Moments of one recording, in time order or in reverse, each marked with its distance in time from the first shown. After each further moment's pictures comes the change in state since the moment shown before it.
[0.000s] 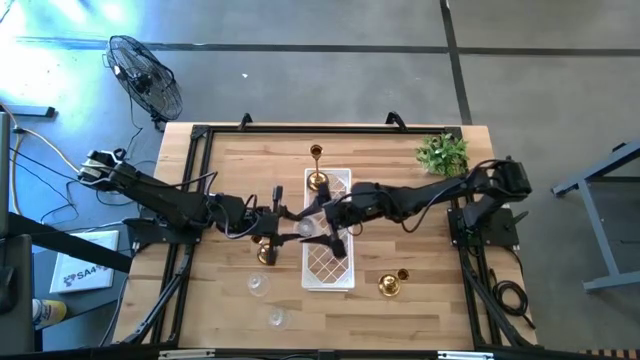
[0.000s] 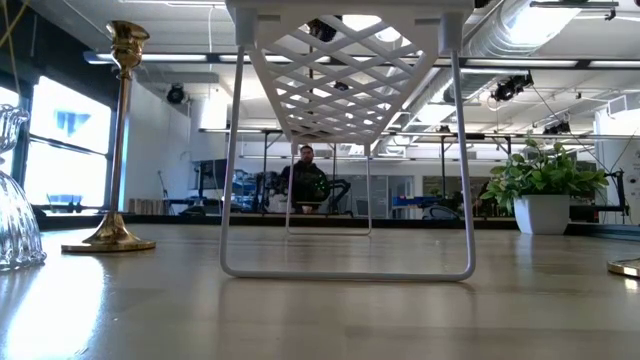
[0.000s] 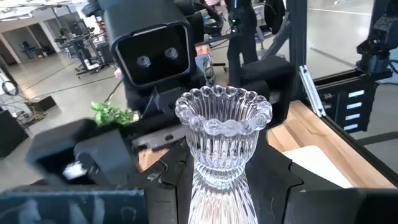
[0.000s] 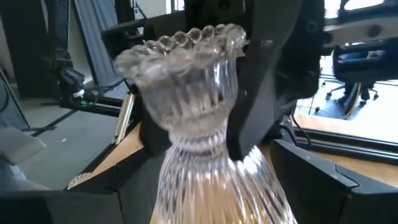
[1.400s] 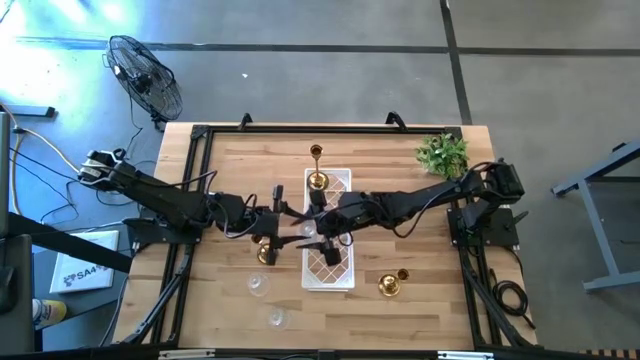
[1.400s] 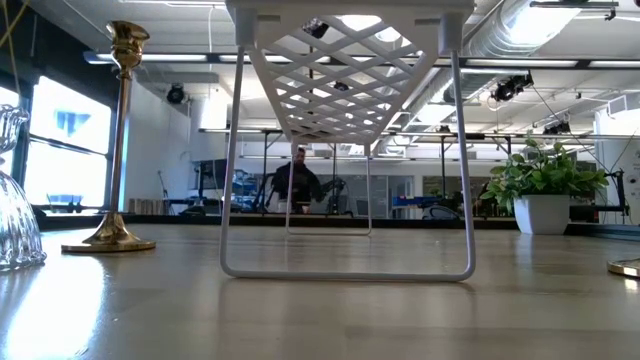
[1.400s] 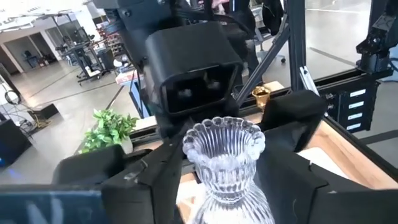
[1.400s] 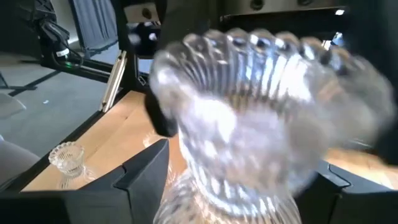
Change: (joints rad) left arm 0.001 -0.003 0.006 -0.005 0.012 0.022; right arm 0.040 0.041 0.090 -0.166 0.083 -0.112
